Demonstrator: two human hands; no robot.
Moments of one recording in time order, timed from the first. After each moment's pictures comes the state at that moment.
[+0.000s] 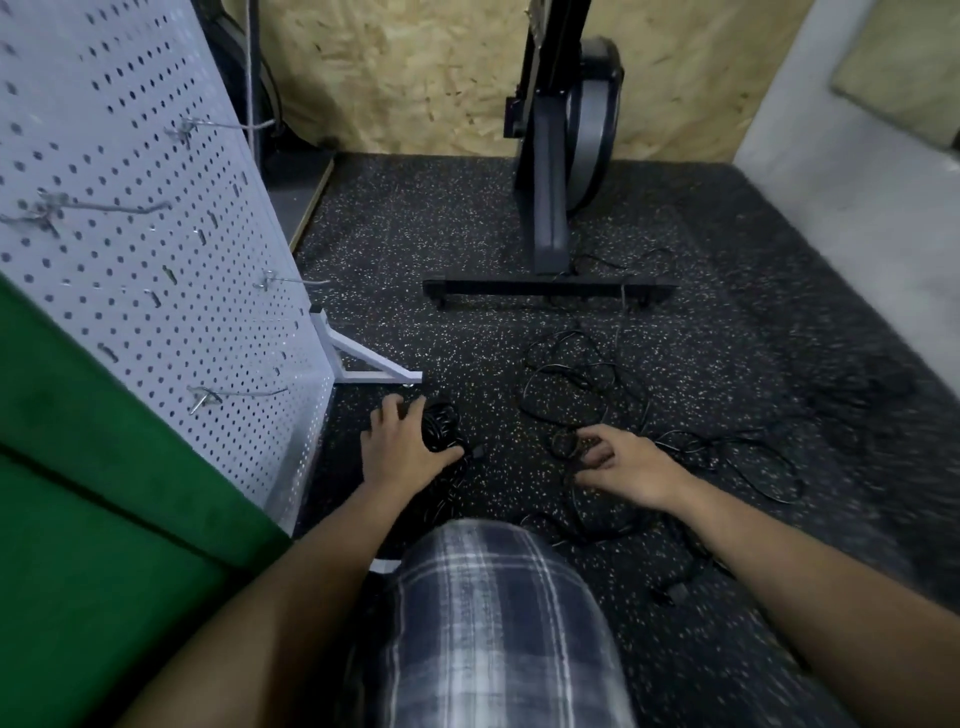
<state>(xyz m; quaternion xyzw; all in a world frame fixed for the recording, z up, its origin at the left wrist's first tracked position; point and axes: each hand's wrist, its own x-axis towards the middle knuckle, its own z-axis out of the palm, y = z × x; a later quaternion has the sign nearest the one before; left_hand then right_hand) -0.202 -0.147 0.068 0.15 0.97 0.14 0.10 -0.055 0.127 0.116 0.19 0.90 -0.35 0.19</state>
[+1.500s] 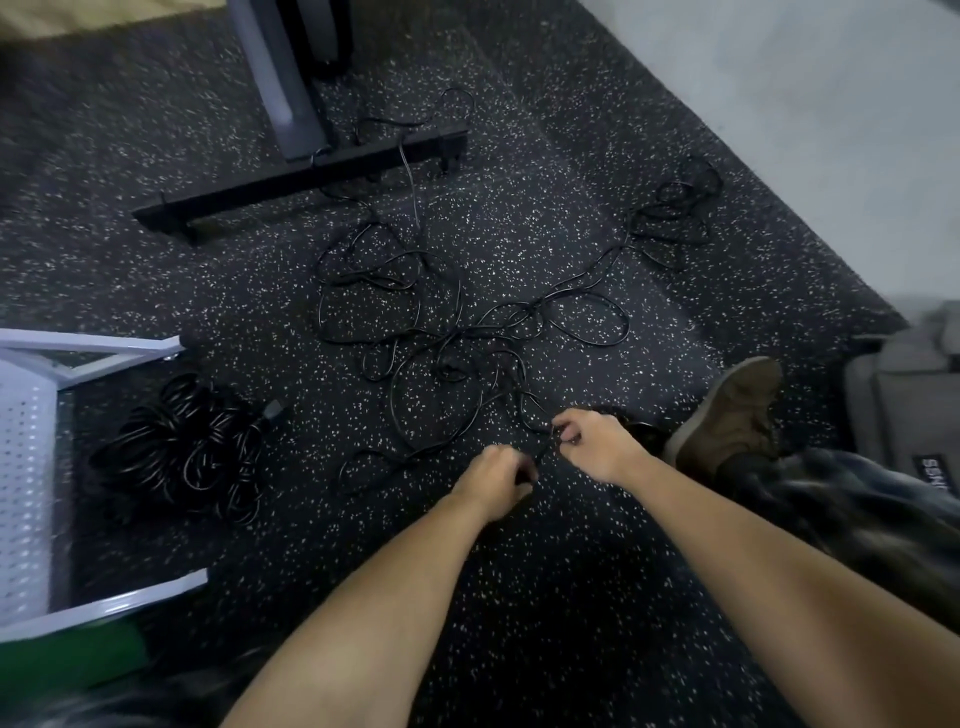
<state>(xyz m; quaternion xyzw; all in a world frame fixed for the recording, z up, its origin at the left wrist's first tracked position) 0.020 0.137 -0.070 0.43 0.79 0.14 0.41 0.131 0.288 -0.028 0.39 0.81 -0.38 0.19</state>
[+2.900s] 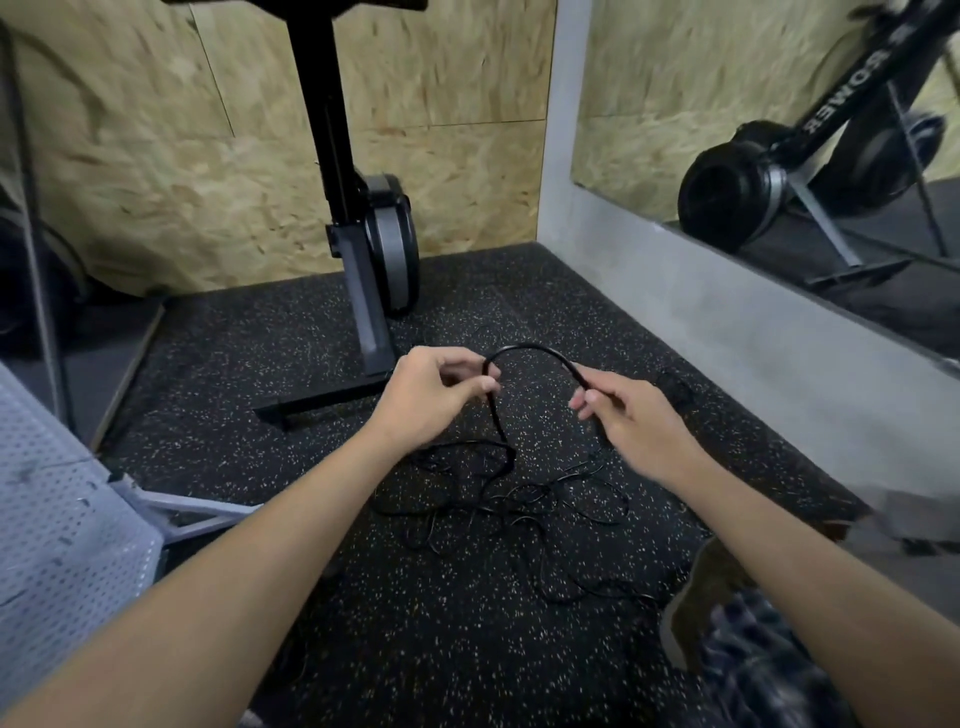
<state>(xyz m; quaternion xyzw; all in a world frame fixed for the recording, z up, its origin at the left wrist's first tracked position) -0.098 0.106 0.302 0.47 0.73 0.49 0.11 0.102 0.278 0.288 0.21 0.88 -0.35 -0.22</state>
